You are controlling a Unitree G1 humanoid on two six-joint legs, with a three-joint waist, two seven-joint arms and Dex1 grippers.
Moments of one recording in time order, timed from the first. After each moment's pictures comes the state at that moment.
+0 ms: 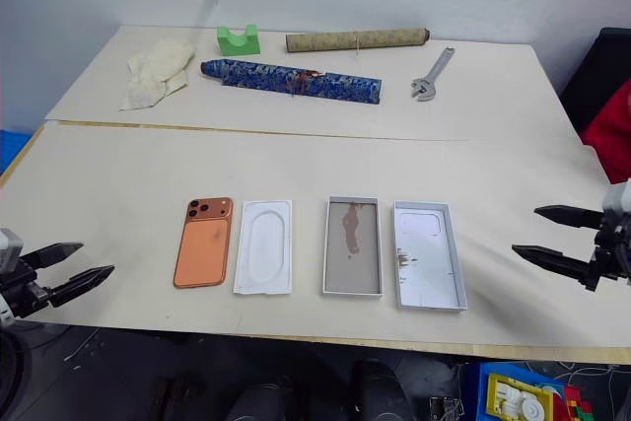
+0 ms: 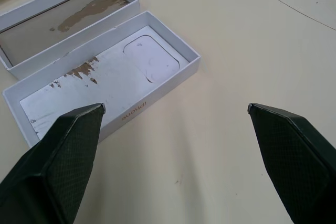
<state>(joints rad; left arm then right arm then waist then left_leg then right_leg) 0.23 0.89 0.64 0.02 -0.51 0.42 -0.96 0.04 -1.09 -0.52 0.12 0.58 0.34 1.32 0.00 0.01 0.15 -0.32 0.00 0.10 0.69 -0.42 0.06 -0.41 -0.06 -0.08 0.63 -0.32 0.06</state>
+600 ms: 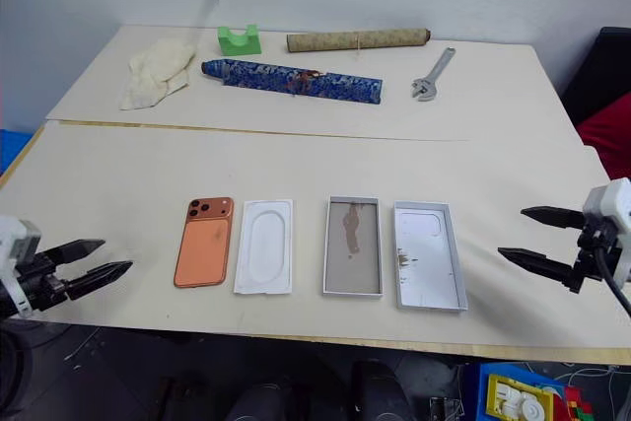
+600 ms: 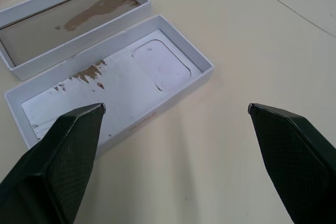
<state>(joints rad) 0.14 0.89 0.56 -0.12 -0.62 0.69 -0.96 0.07 -1.05 -0.52 -0.07 0.56 0.35 1.26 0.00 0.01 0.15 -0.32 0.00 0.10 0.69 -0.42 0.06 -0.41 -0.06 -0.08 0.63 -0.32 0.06</state>
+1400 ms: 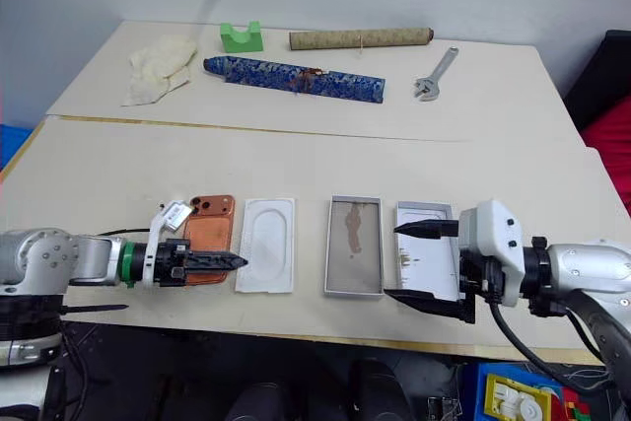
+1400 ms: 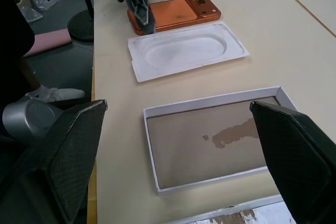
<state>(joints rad) -0.44 0.74 0.13 -0.02 -0.90 1.60 -0.76 0.03 -0.97 -0.32 -0.64 0.76 0.53 1.07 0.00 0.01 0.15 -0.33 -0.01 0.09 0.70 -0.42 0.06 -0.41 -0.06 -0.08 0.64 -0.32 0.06</state>
